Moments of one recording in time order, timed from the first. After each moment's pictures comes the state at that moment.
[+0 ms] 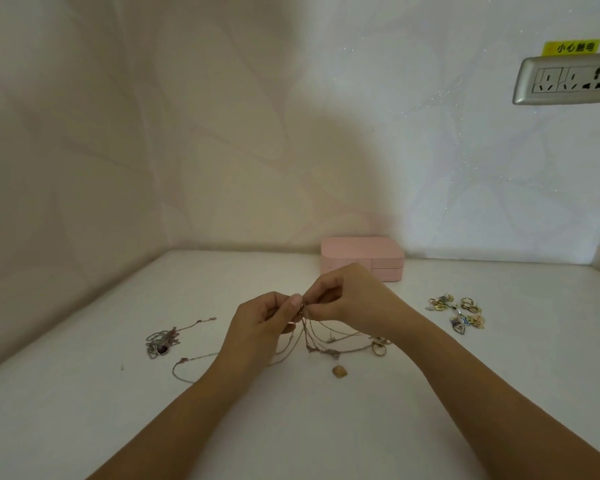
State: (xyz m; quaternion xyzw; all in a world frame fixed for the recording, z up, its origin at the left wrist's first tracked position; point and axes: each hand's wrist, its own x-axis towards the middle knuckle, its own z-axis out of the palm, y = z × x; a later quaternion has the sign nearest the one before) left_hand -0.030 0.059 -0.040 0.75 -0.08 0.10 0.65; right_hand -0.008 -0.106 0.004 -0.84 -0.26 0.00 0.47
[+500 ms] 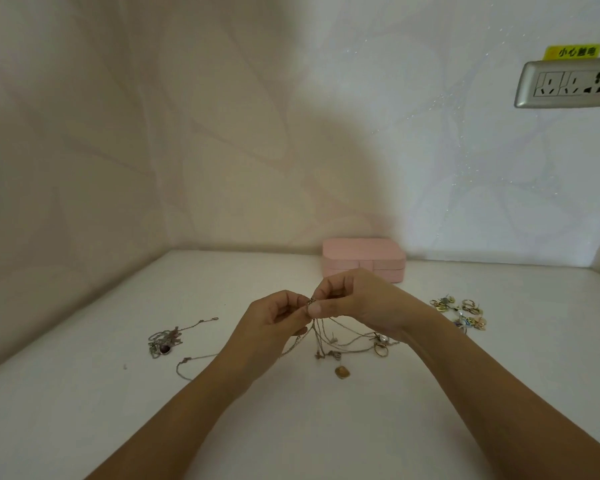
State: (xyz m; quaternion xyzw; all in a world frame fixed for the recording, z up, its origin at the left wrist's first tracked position) left_hand -0.037 0.058 -0.032 0.75 -0.13 0.05 0.65; right_hand -0.002 -0.115 0.004 -0.78 -0.26 0.12 0.55
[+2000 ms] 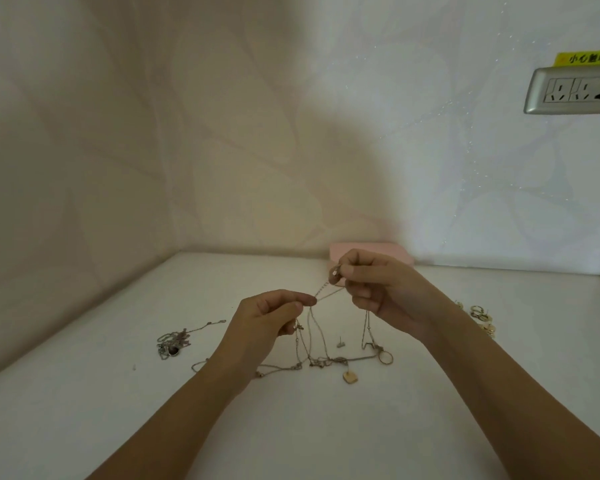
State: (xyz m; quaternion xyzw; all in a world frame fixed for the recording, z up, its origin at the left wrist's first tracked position) left_hand -0.039 0.073 -0.023 0.72 -0.09 0.06 0.68; right_hand -0.011 -0.122 0.023 -0.63 -0.23 0.13 0.73
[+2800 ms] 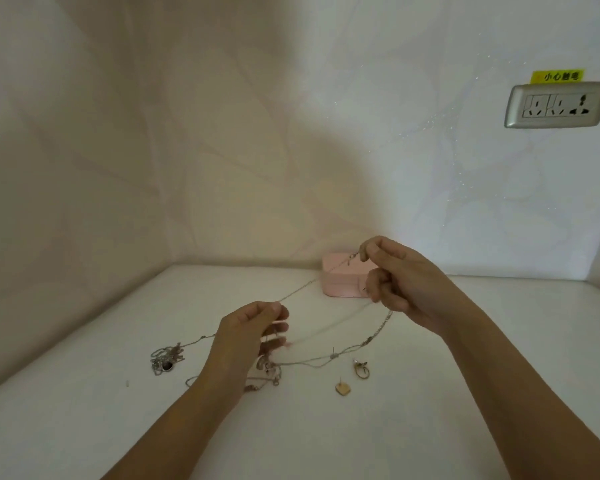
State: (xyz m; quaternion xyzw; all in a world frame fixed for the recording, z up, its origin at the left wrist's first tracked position) left_hand -0.039 0.073 -0.021 0.65 0.01 0.08 0.75; right_hand -0.007 -0.153 0.035 -0.70 -0.22 0.02 0.68
